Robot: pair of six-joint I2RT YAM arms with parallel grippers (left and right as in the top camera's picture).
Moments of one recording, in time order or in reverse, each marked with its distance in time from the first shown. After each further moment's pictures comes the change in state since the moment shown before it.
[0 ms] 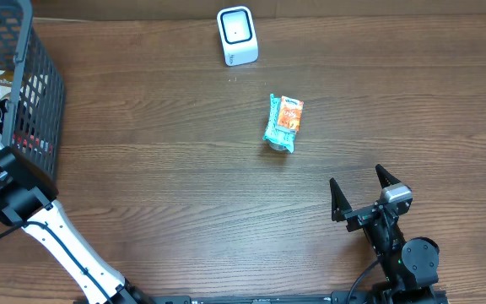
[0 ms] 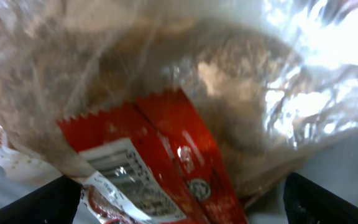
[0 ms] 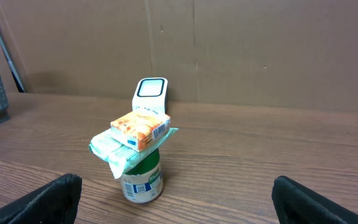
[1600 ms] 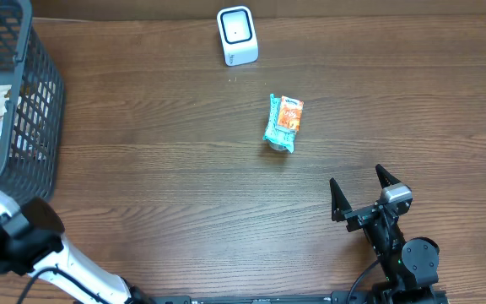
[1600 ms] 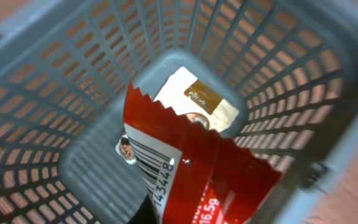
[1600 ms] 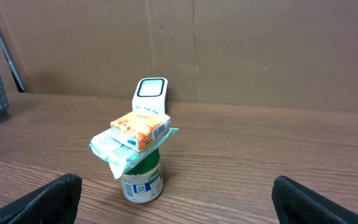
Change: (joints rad) left arm -0.016 -0.620 0.024 -0.030 0.080 -0.134; right arm 0.000 0.000 0.000 0.000 0.000 0.000
